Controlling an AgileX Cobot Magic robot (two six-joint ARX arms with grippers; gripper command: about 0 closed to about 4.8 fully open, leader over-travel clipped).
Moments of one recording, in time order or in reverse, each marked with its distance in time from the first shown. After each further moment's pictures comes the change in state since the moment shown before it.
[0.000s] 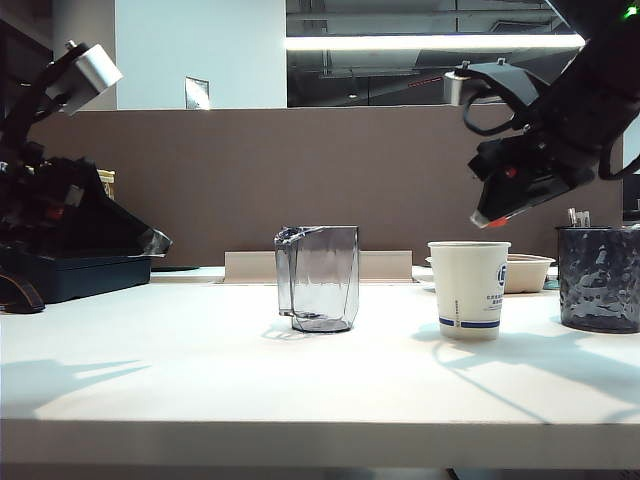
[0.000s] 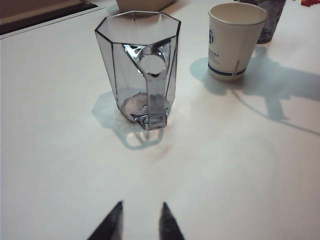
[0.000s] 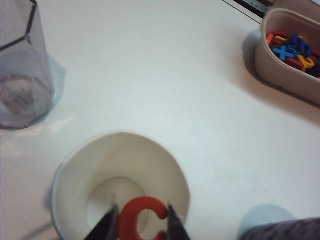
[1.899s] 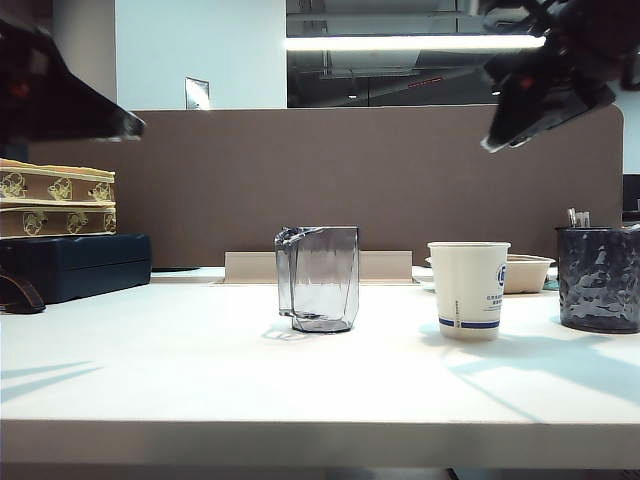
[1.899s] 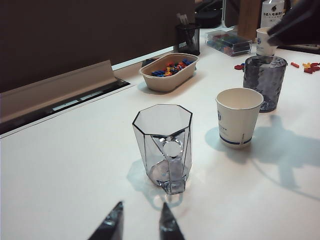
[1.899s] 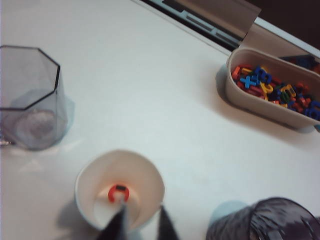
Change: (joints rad) left arm 0.000 -0.386 0.000 -0.151 -0.061 -0.027; right arm 0.001 -0.191 0.074 -0.196 0.006 0.026
